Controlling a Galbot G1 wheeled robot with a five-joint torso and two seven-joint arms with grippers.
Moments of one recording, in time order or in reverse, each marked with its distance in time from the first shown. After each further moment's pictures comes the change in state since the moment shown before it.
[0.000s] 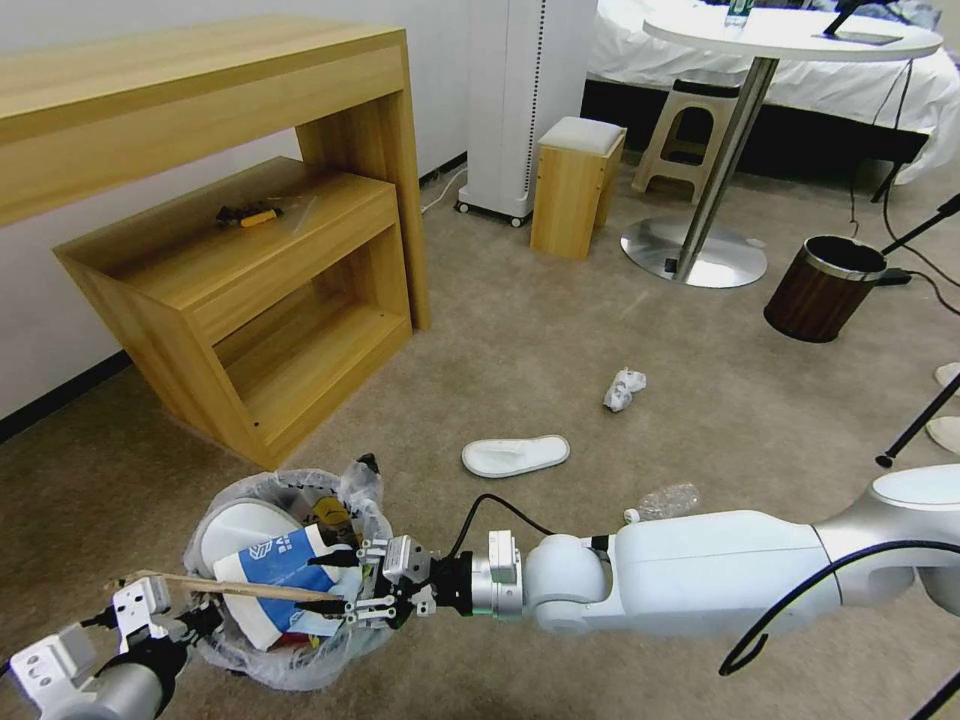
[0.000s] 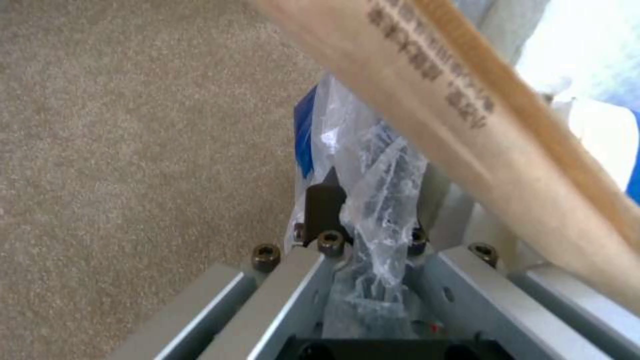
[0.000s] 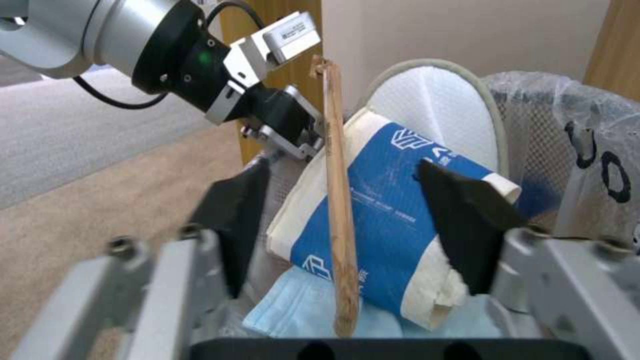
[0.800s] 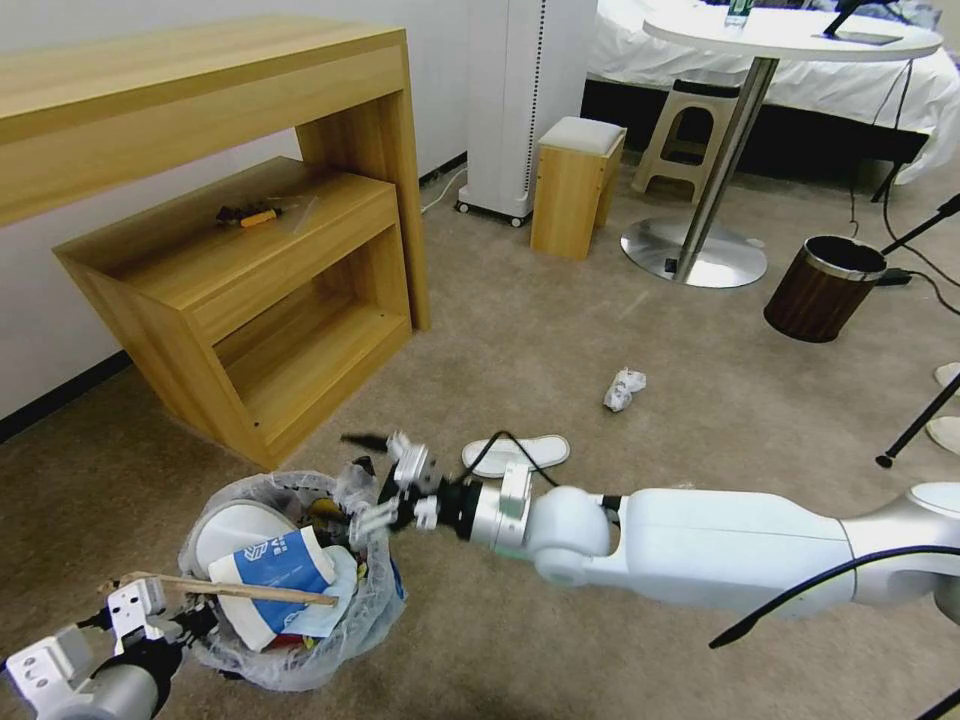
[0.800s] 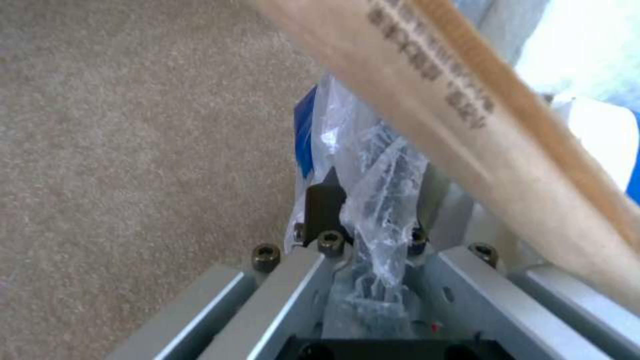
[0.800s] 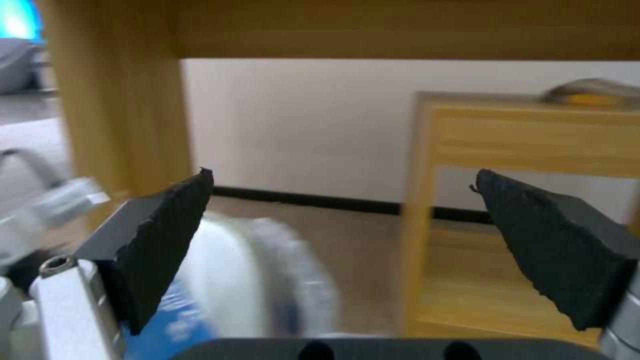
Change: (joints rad) left arm 0.008 -0.002 -0.021 0.005 0.023 -0.002 0.010; right arm -0.083 -0.063 0.318 0.015 0.001 -0.039 0.137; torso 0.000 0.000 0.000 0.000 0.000
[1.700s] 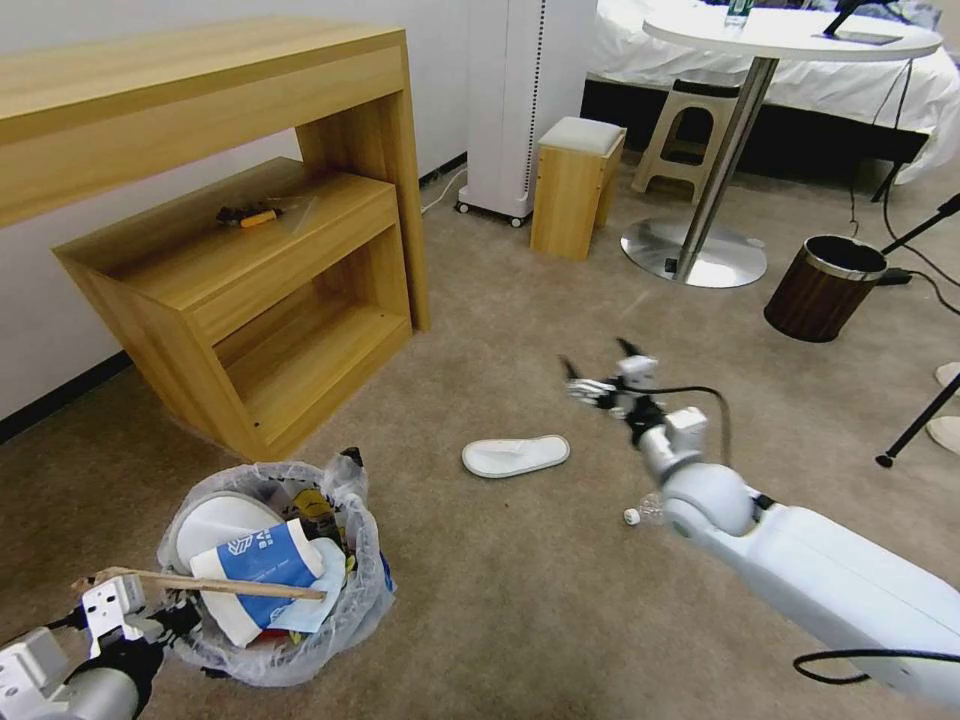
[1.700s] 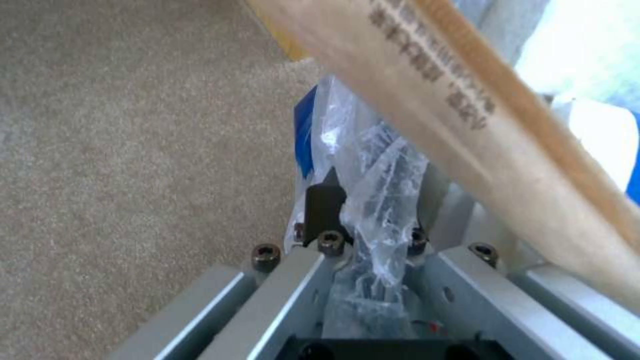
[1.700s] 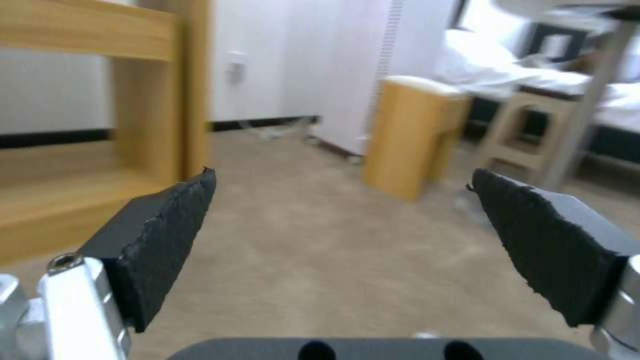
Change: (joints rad) left arm 0.027 -0.022 -0.045 -0.049 0.018 -0.008 0.009; right arm -0.630 -0.234 0.831 -0.203 -0.281 -0.126 0.352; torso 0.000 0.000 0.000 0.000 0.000
